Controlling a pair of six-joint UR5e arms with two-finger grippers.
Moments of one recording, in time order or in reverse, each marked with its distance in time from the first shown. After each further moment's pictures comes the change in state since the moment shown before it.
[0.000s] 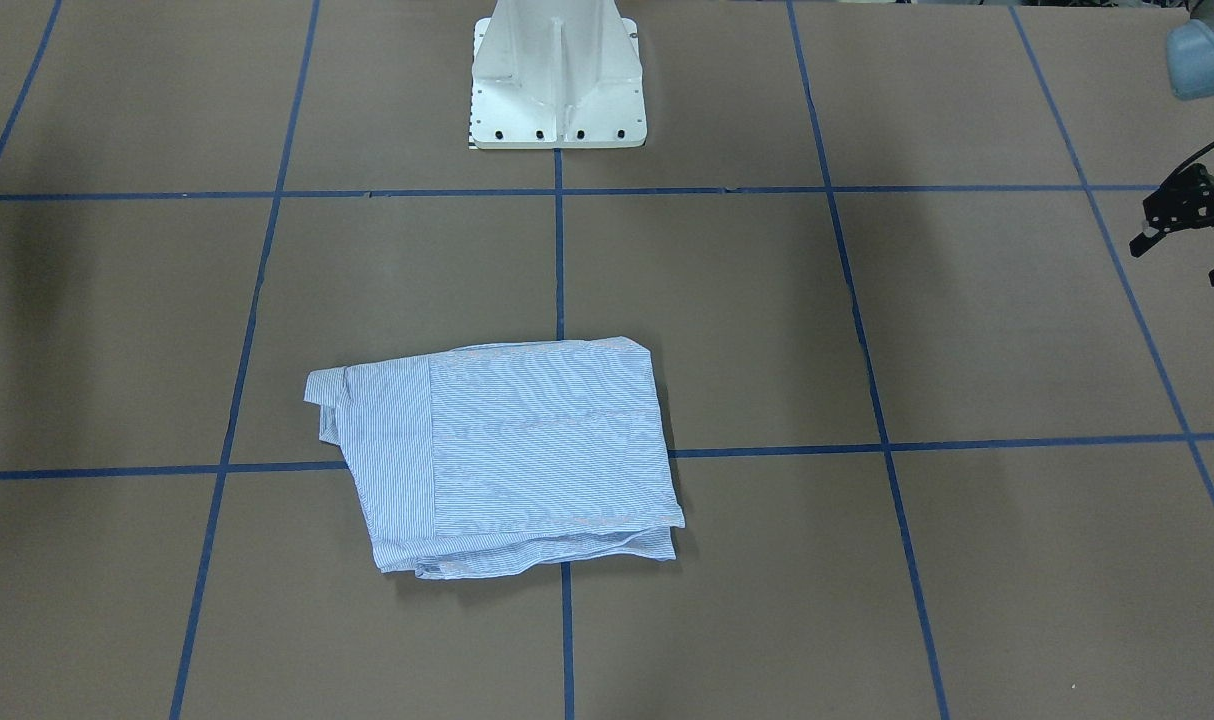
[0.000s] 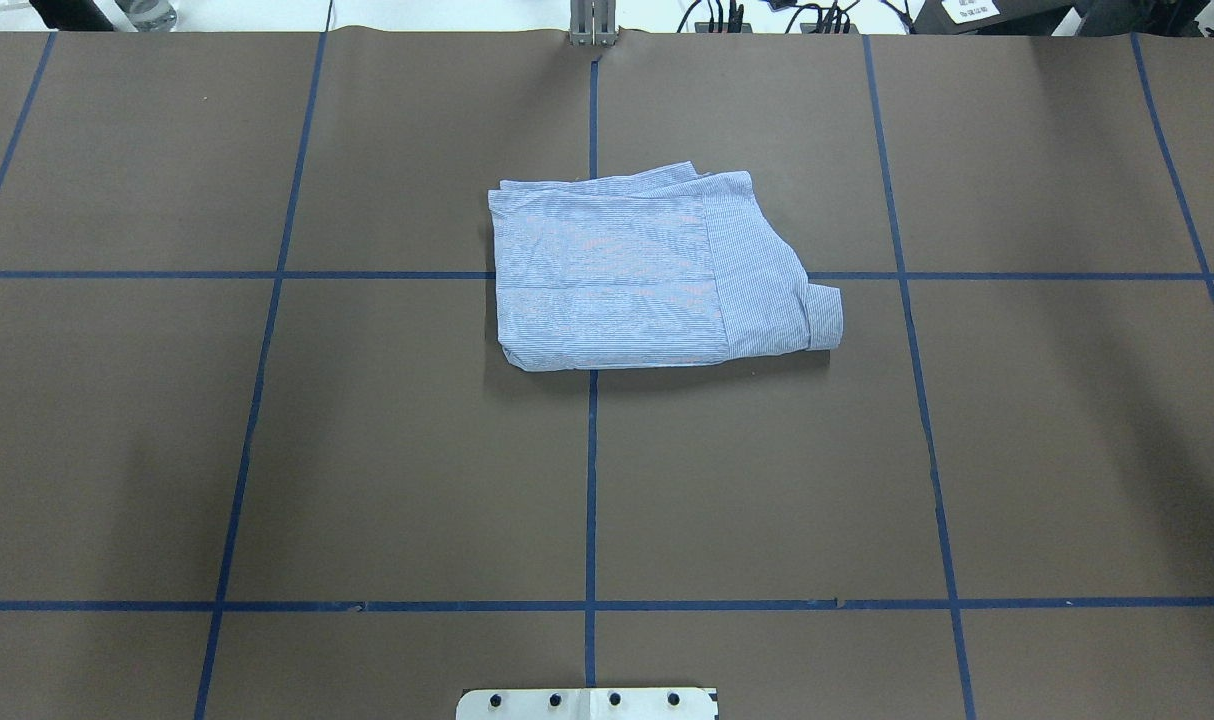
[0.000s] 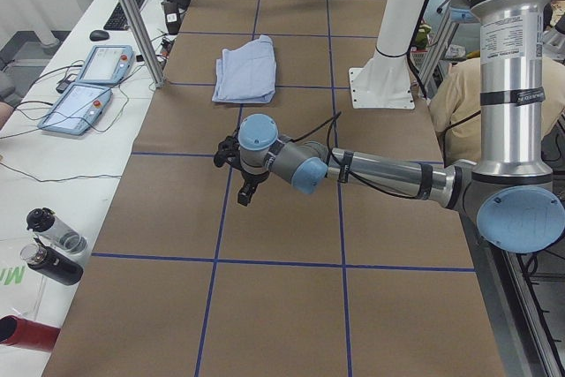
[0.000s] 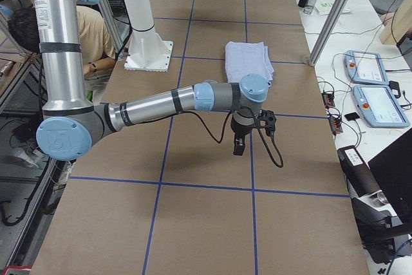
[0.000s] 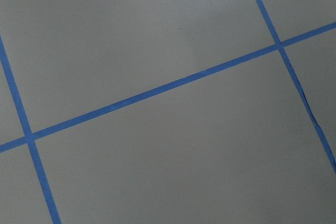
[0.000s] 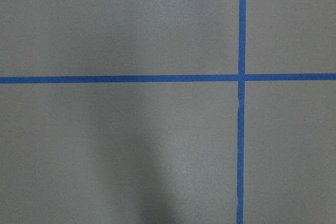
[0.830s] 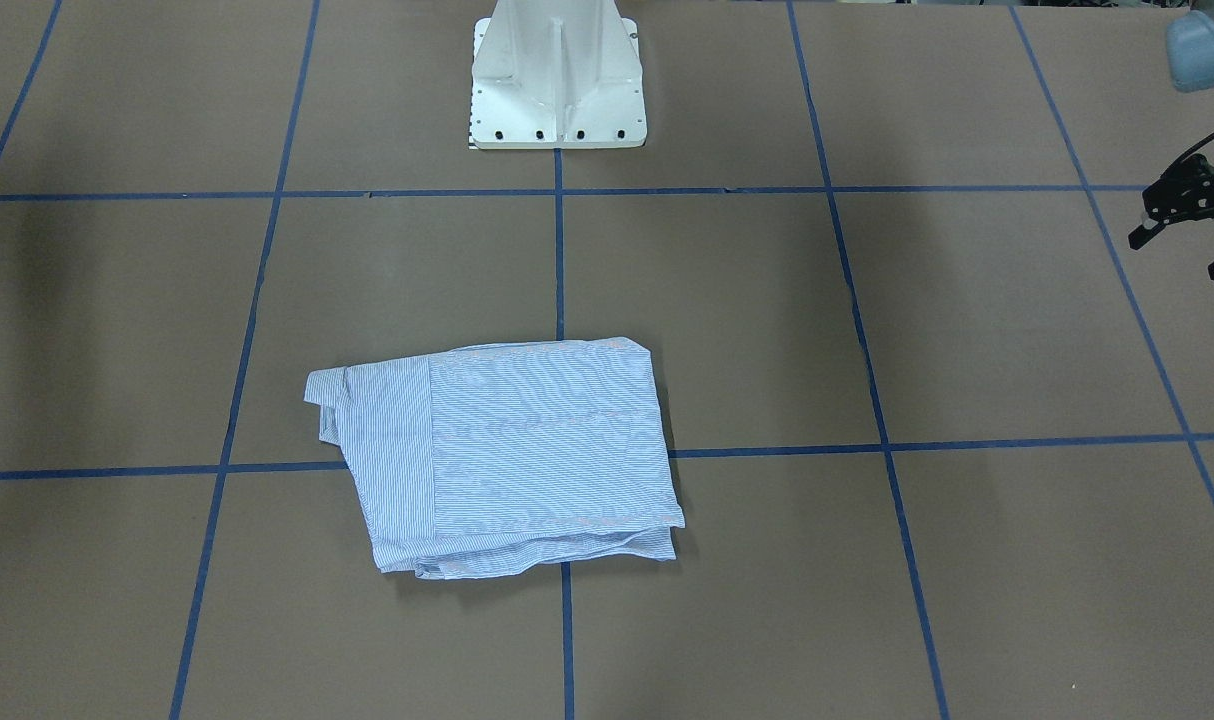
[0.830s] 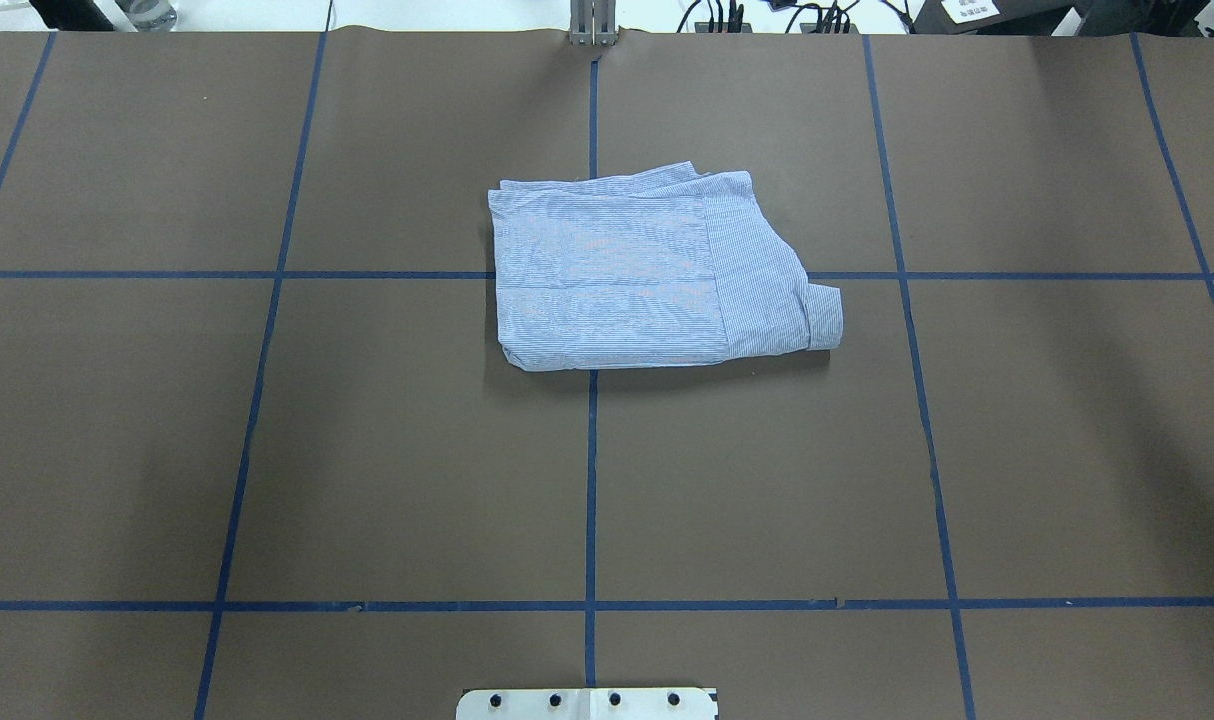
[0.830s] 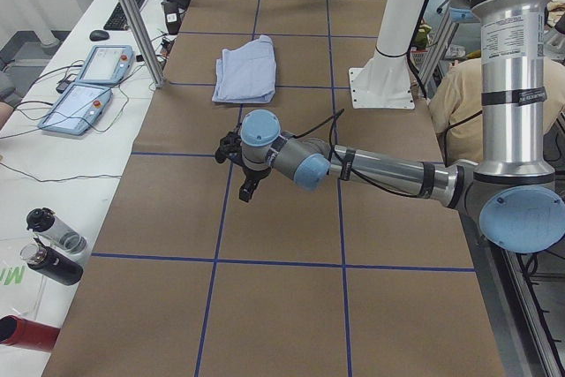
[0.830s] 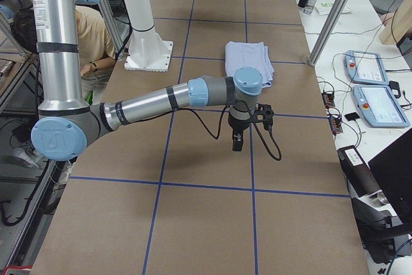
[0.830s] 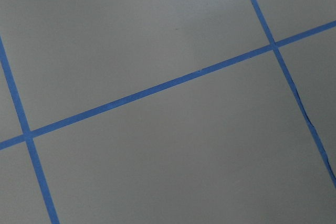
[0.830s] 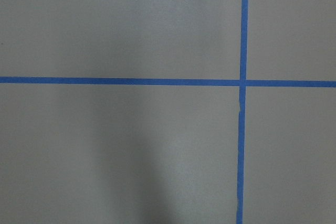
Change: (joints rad) left arm -0.003 0.006 -0.033 0.010 -0.009 -0.004; right arm 0.004 -0.020 0.040 0.022 -0.005 0.004
